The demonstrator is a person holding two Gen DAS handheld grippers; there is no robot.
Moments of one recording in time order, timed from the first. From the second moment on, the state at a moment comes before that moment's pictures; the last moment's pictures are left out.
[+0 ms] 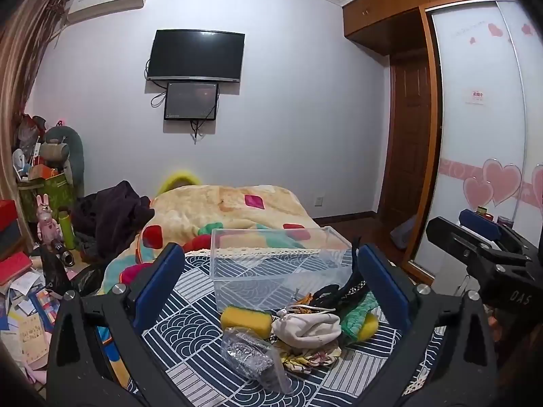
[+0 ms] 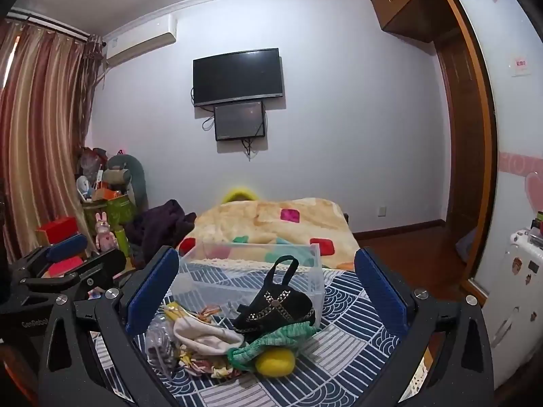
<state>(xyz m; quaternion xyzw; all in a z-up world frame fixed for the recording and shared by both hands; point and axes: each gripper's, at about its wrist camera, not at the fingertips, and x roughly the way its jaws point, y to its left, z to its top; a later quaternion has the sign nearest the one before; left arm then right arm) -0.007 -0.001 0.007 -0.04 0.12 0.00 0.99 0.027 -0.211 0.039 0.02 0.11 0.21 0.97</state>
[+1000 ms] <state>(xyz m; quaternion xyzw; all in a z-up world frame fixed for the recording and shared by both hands) -0.009 -0.004 0.008 -0.04 0.11 0.00 0.99 0.022 -0.212 0.040 0.02 0.10 0.21 0.97</state>
